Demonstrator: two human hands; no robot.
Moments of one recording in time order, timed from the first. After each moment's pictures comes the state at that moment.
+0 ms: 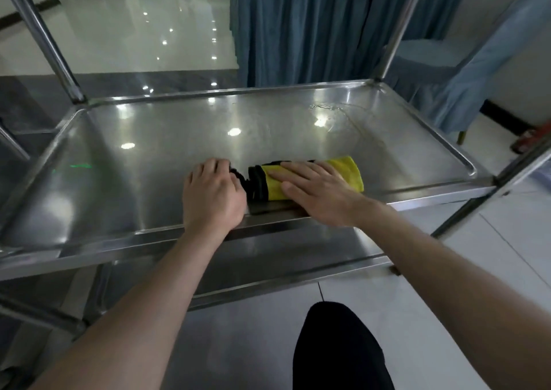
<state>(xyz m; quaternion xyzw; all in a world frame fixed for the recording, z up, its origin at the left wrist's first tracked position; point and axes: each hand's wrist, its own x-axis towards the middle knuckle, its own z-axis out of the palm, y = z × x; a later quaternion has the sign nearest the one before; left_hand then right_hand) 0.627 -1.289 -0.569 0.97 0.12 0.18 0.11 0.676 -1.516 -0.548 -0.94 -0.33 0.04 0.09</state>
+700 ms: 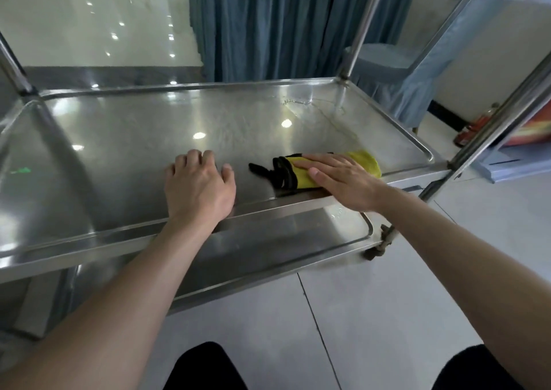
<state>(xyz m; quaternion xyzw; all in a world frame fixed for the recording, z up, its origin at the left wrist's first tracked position) 0.635 -1.287 -0.574 0.98 0.09 0.17 0.09 0.670 -1.583 -0.534 -0.96 -0.25 0.07 0.10</state>
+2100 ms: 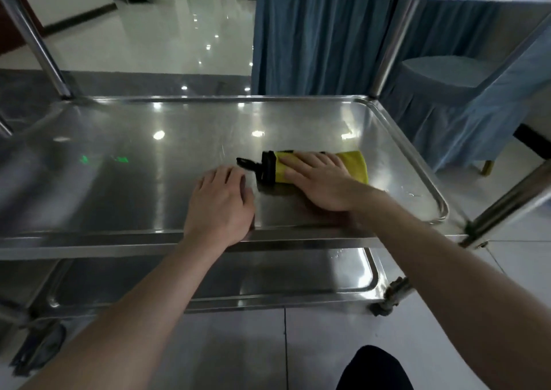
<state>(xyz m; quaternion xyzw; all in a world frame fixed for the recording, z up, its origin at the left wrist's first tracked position) 0.665 -1.412 -0.567 0.98 0.10 0.16 0.09 0.798 -1.614 -0.540 -0.94 -0.33 0.10 0.07</state>
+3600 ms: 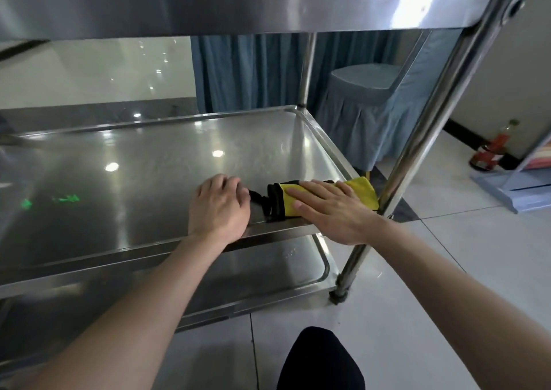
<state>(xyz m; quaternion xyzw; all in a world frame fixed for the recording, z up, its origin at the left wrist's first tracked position) 0.707 -1.510 -0.565 0.98 0.05 0.14 0.10 0.737 -1.771 -0.540 -0.94 -0.32 0.07 -0.03</state>
